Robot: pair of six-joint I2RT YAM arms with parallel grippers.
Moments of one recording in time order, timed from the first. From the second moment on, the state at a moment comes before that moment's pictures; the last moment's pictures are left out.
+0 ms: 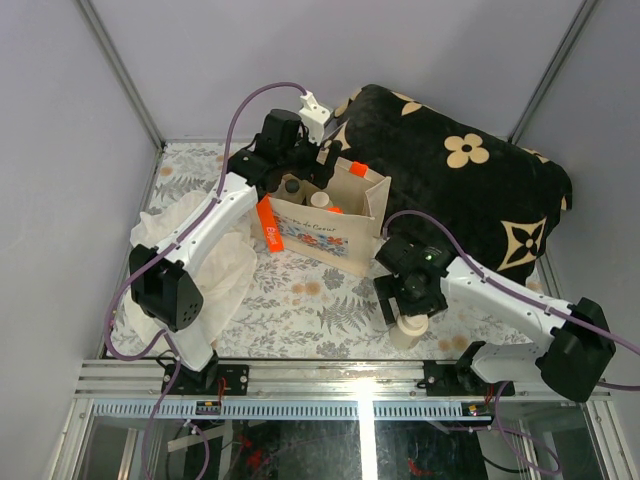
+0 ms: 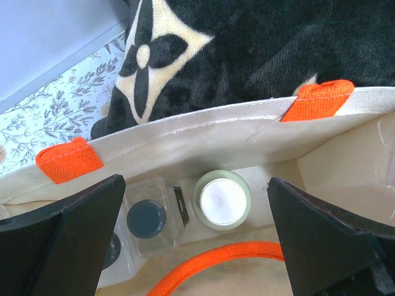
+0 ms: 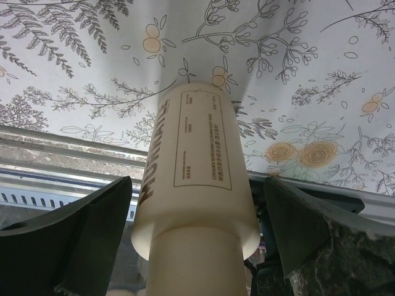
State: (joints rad) left arm -0.48 1.74 1.71 -0.50 0.08 0.08; right arm 0.82 1.25 0.94 -1.14 0.07 0.55
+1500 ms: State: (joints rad) left arm -0.44 1.73 1.67 -0.47 -0.08 0.07; right arm 0.84 1.38 1.57 -1.16 -0.02 0.31
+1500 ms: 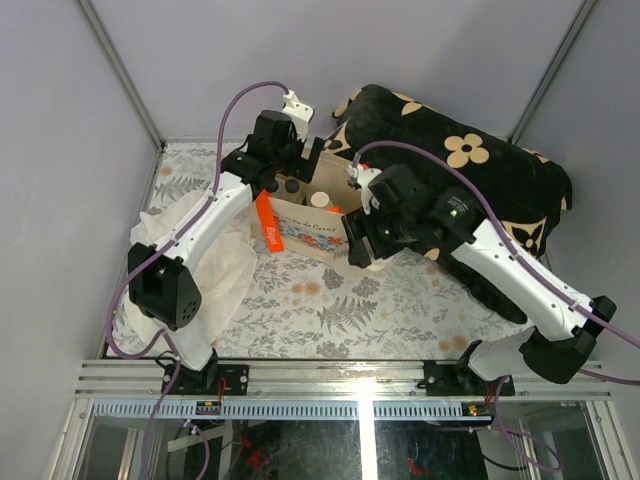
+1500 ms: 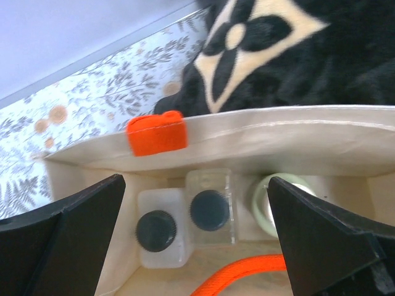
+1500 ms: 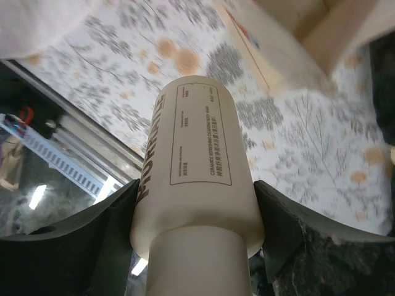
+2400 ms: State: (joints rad) left arm -0.37 1.67 1.63 -0.48 -0.23 0.05; right arm 0.65 1.90 2.29 -1.21 0.05 0.15
